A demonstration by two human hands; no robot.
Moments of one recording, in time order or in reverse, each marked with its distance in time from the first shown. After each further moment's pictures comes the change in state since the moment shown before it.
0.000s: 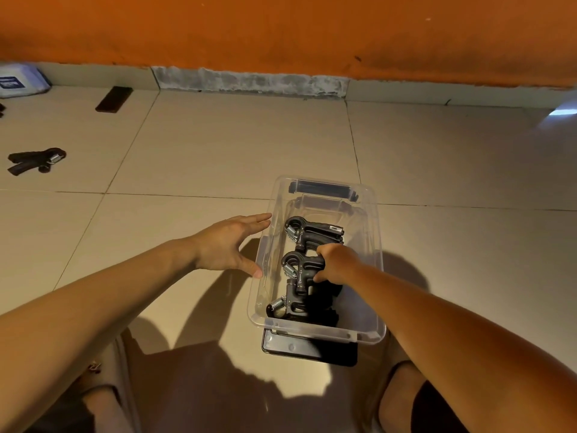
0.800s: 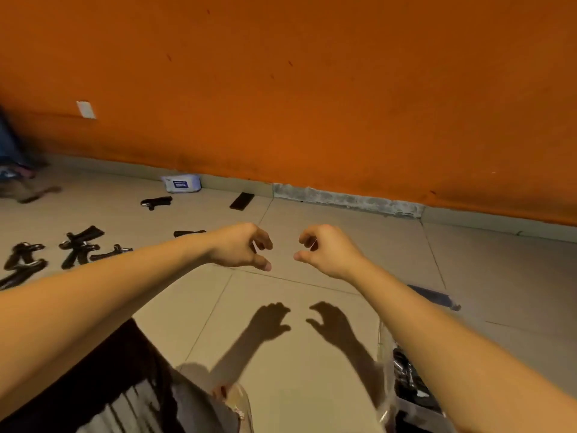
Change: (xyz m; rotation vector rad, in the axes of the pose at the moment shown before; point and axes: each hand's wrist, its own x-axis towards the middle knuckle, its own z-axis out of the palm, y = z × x) left_hand -0.252 -0.081 -0.205 0.012 0.233 -0.284; right_hand -0.105 -0.363 -0.169 0.163 0.448 -0.444
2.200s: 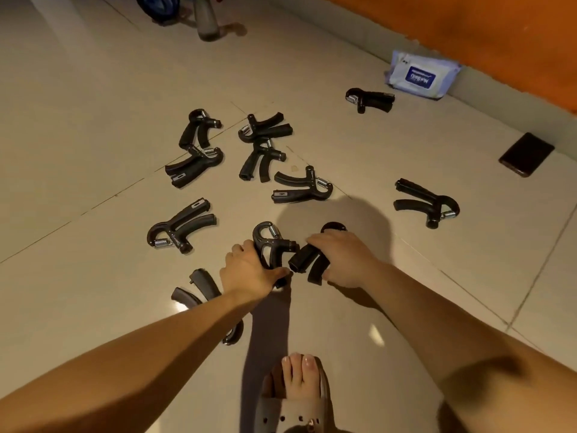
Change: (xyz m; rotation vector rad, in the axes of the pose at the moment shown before) left_hand -0.043 -0.622 0.177 -0.344 0.381 -1.218; right_hand 0.395 -0.274 0.539 -0.388 -0.737 -0.562
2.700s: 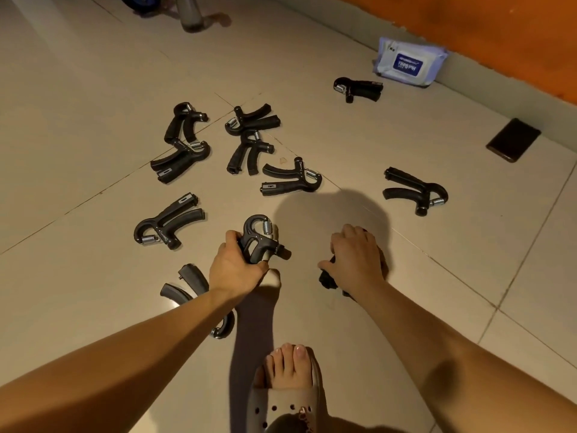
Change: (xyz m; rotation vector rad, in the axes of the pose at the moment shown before) left_hand -0.003 -0.012 0.002 -0.292 -0.011 0.038; right_hand -0.017 0.016 0.045 -0.089 0.307 0.325
